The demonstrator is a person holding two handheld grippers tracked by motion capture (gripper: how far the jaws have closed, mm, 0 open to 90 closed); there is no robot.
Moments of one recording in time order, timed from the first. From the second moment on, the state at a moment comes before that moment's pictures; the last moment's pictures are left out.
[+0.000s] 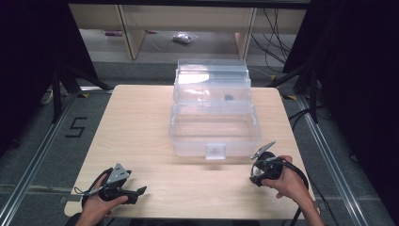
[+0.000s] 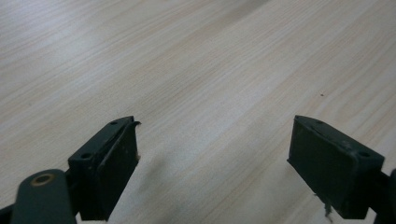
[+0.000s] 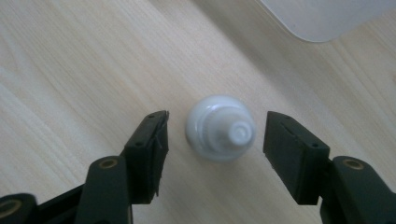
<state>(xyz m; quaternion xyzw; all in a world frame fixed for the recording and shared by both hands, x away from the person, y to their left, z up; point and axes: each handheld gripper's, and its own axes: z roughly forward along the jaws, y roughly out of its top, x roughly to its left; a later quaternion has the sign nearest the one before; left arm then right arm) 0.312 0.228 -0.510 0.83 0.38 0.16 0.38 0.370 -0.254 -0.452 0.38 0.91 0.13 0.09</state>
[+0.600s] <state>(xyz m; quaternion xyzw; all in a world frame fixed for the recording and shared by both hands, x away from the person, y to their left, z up) 0.312 0.228 -0.510 0.83 0.38 0.16 0.38 0.379 -0.249 -0.452 0.36 0.92 0.12 0.08</state>
